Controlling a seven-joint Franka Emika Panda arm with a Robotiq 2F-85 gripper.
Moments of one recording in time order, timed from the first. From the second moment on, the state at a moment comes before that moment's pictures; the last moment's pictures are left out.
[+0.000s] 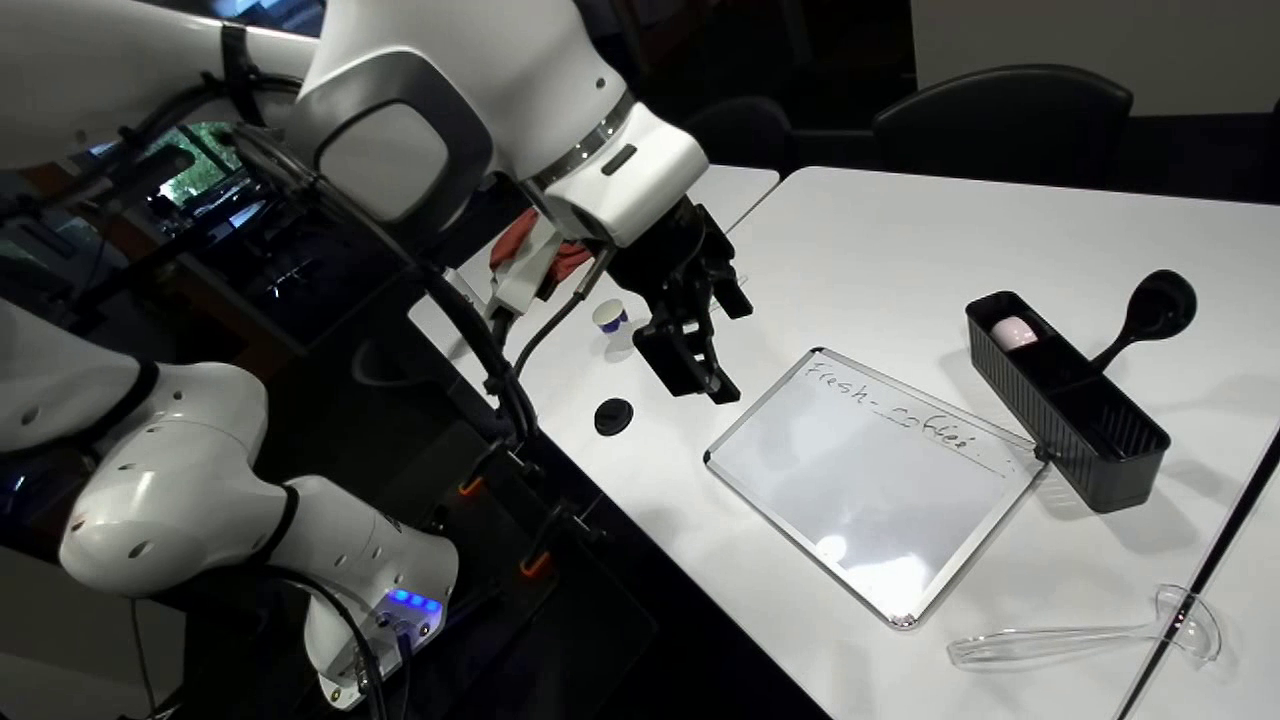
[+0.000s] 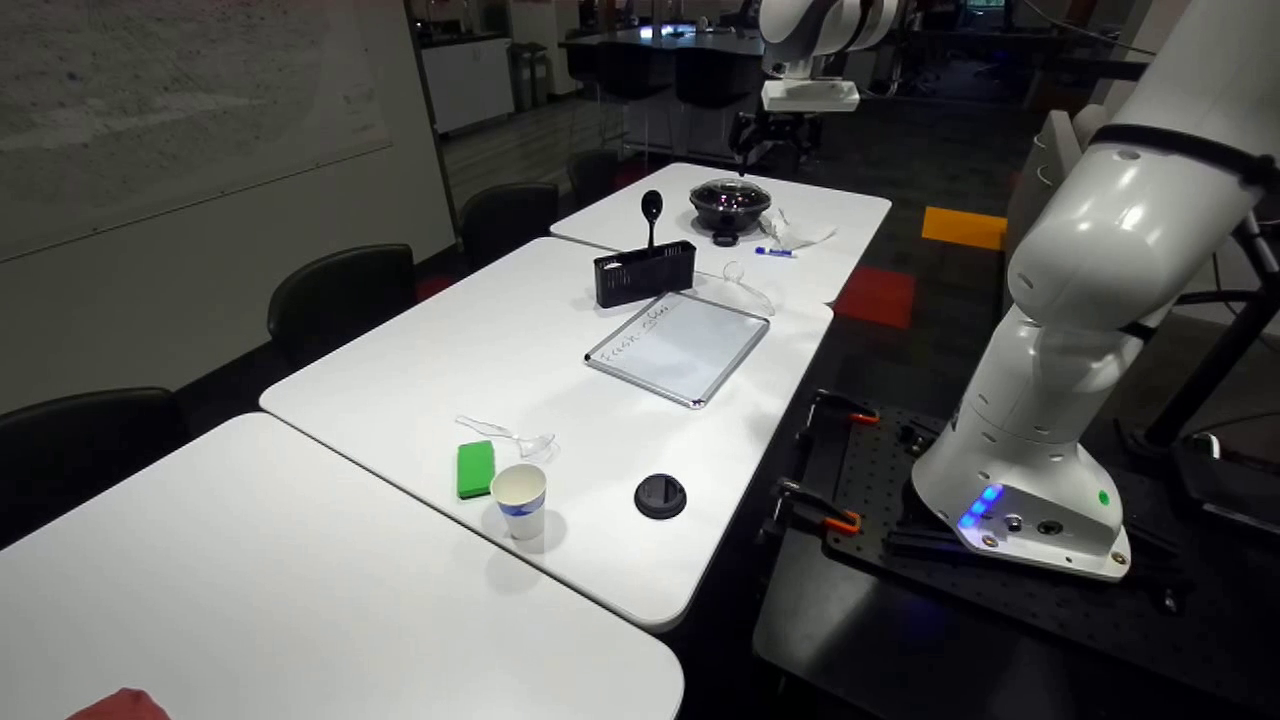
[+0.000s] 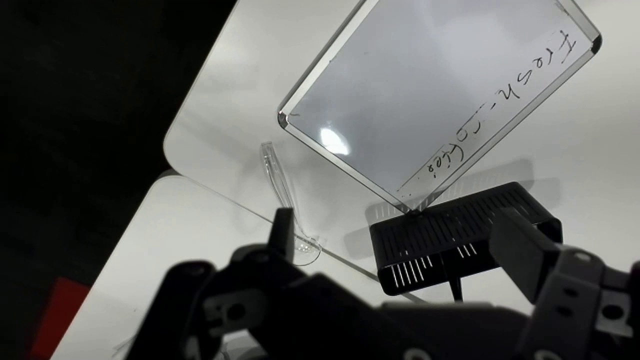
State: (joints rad) arm -0.44 -0.11 -0.30 -2.32 -0.12 2.41 0.36
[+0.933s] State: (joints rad) arm -0.51 0.59 -0.32 -1.86 0.13 2.60 0.17
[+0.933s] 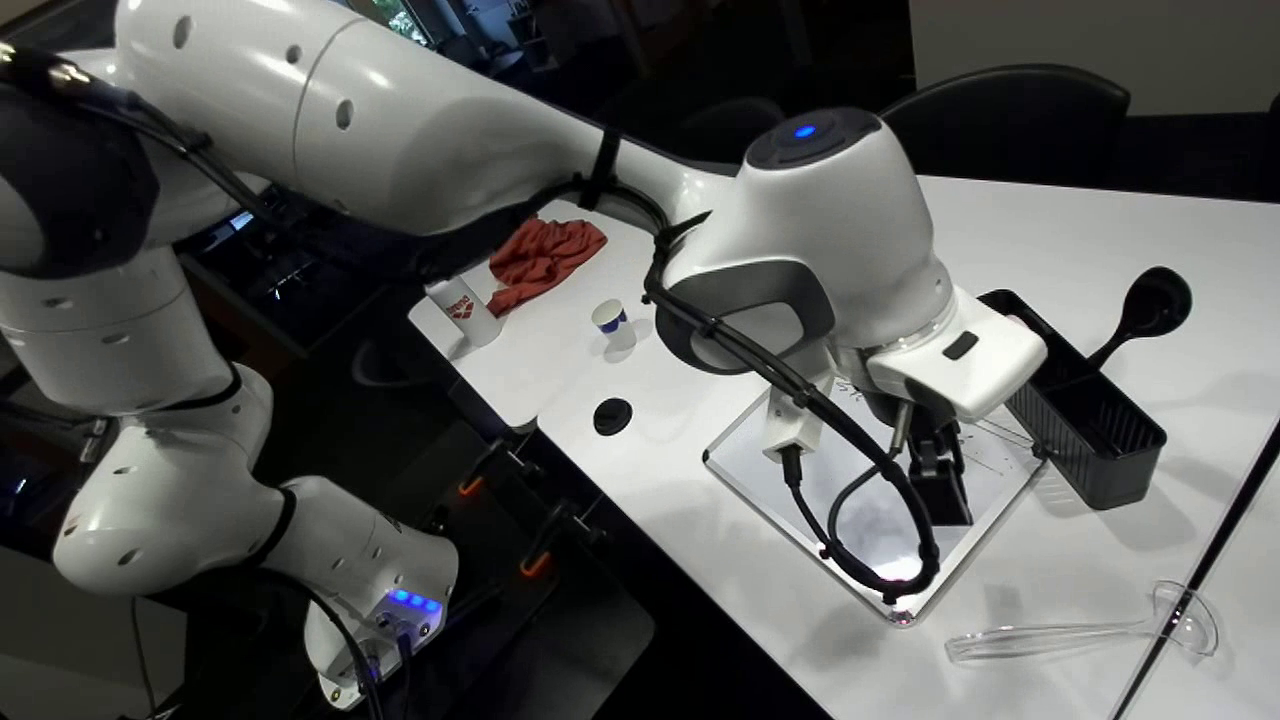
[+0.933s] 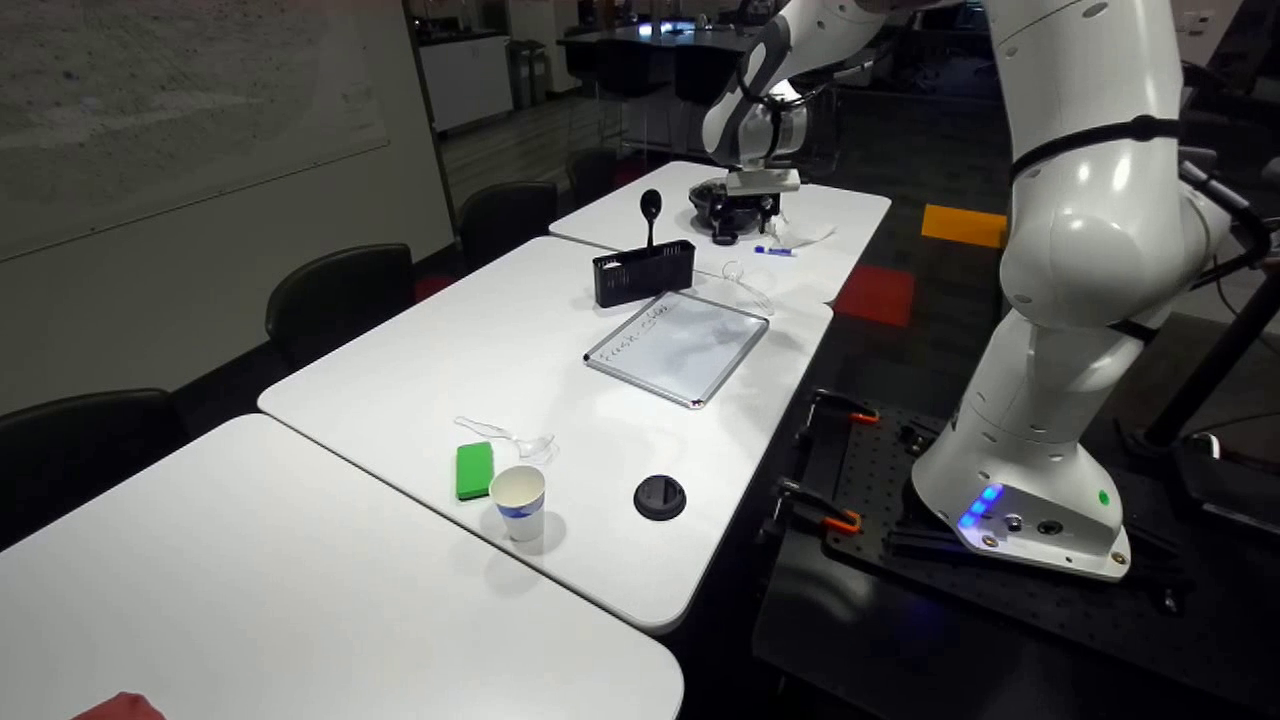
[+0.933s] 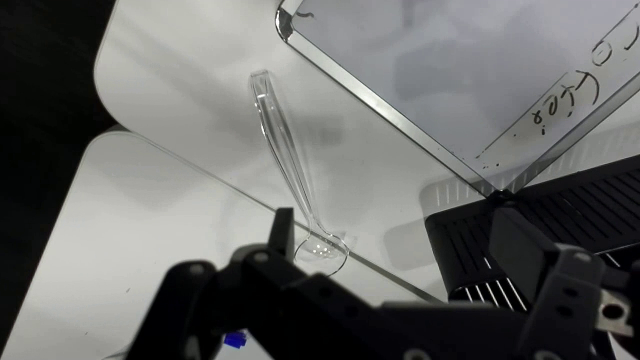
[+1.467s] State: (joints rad) arm -0.64 0.85 -0.30 -1.59 0.18 2.51 0.12
